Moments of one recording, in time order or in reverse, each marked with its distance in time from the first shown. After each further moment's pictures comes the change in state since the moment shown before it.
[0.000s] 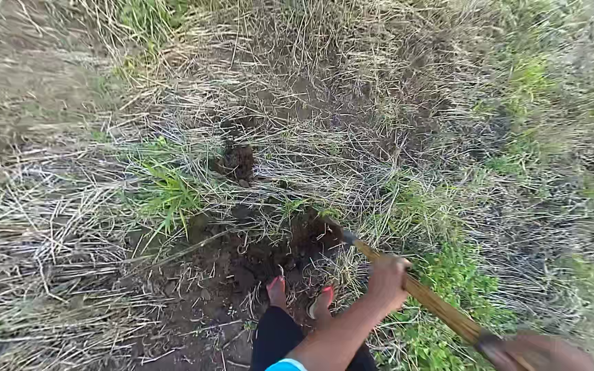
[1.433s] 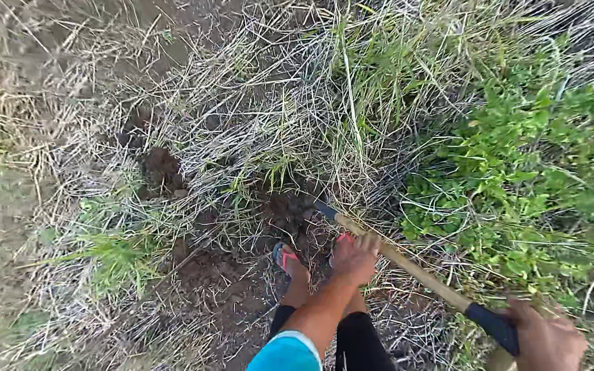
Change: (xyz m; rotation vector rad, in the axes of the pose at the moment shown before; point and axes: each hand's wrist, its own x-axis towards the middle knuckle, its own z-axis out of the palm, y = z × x) left_hand 0.036 -0.221 0.291 0.558 -0.826 -0.080; right_hand -0.127 0.396 0.388 0.965 0.608 1.479
